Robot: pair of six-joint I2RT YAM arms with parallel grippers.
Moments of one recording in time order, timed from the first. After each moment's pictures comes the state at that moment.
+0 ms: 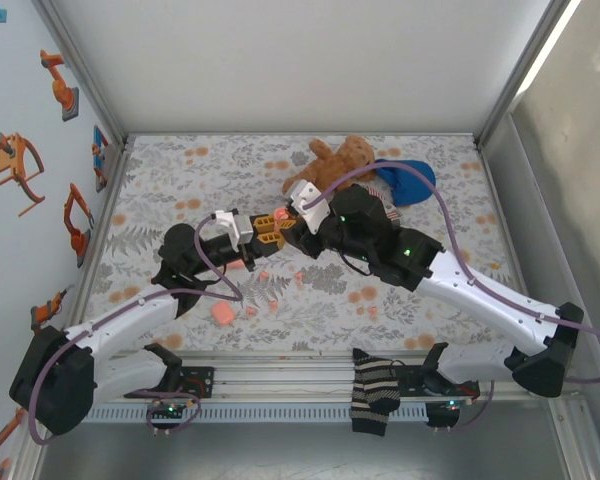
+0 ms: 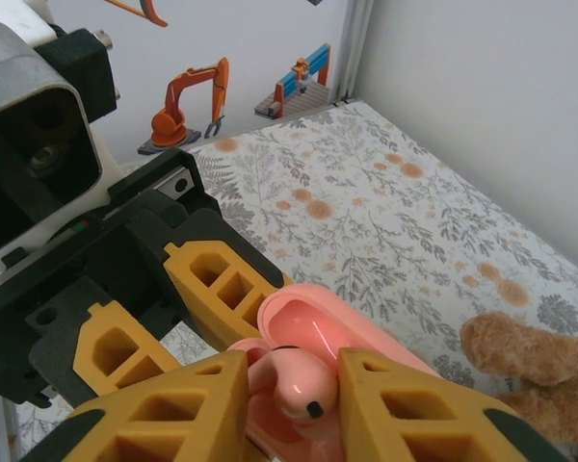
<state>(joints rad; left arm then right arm) -0.62 1.11 0.52 0.76 0.70 0.01 0.99 1.24 1.25 -0.38 -0.03 -0.10</state>
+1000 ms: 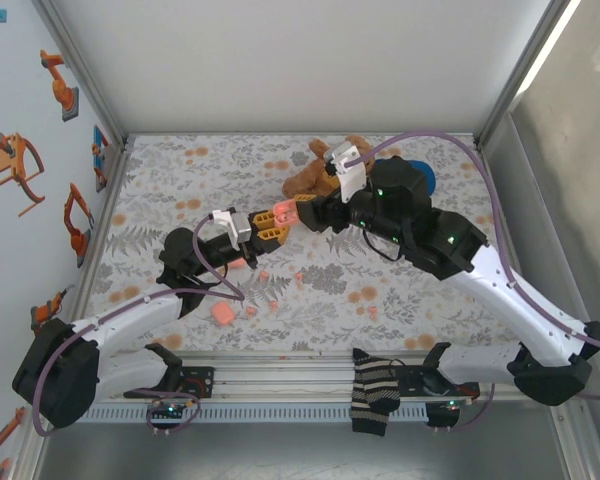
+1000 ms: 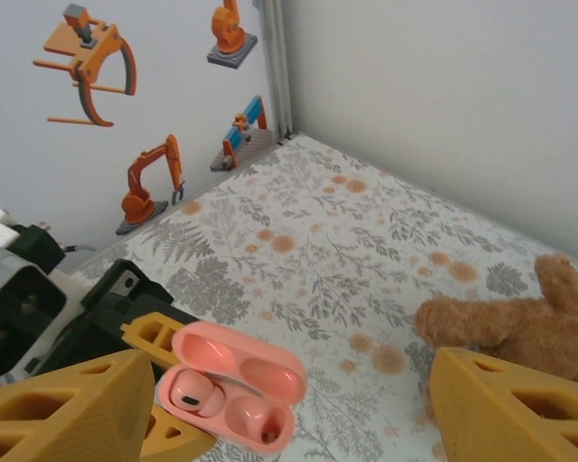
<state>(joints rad) -0.64 1.14 0.50 0.91 0.65 -0.04 0.88 1.20 1.48 -0.60 0.02 0.11</state>
